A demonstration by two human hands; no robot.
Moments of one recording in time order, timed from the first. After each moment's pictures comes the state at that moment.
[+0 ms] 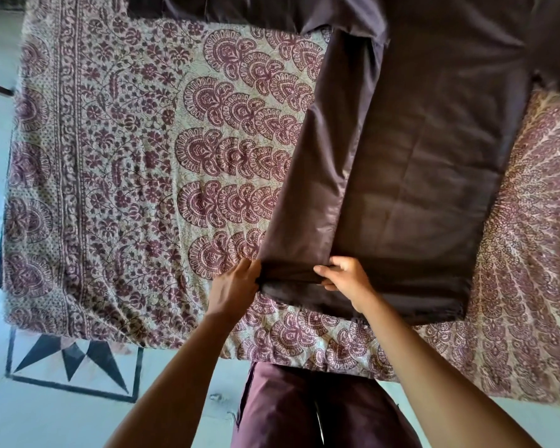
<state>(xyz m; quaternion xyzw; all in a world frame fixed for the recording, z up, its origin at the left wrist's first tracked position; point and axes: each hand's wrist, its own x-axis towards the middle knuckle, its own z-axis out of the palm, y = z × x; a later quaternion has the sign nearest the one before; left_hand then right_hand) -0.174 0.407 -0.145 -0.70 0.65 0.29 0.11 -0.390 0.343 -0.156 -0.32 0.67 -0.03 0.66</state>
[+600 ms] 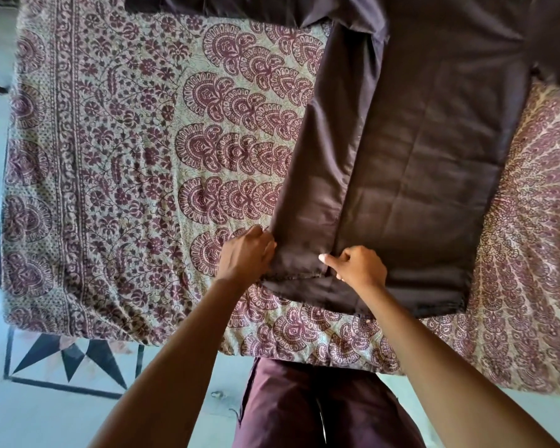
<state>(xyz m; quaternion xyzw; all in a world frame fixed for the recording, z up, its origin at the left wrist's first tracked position) -0.176 0.353 -0.135 -0.68 0.67 0.29 0.08 -0.395 0.334 -0.150 -0.55 0.72 0.14 0.39</state>
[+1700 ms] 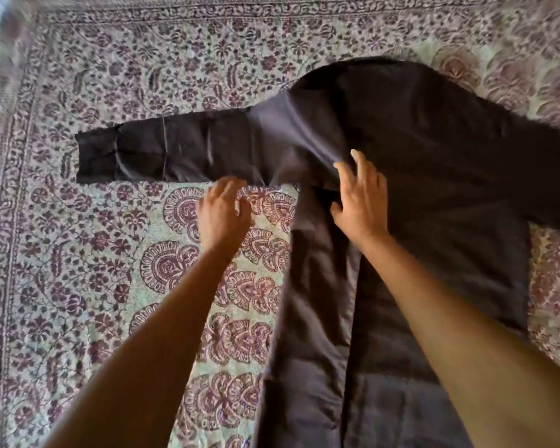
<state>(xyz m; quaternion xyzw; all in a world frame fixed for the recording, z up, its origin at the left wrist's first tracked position) -0.150 -0.003 -0.175 -0.75 0.61 0.17 -0.19 -0.373 -0.036 -0.172 -0.76 0.65 -0.05 0.07</state>
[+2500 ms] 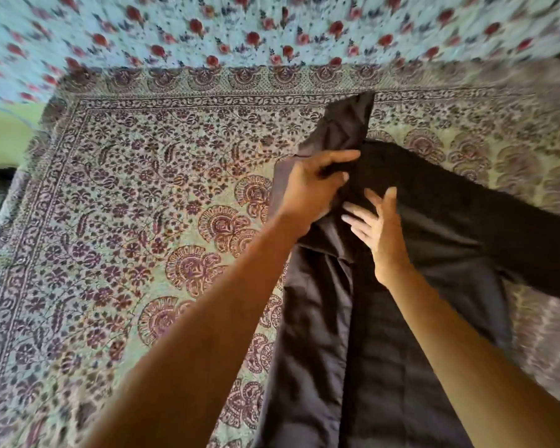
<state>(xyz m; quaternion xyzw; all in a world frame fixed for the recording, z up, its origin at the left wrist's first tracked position) -0.263 -0.109 -0.063 -0.49 0.50 0.53 -0.47 -0.389 -0.065 -0.094 -0.31 0.58 -0.43 0.62</state>
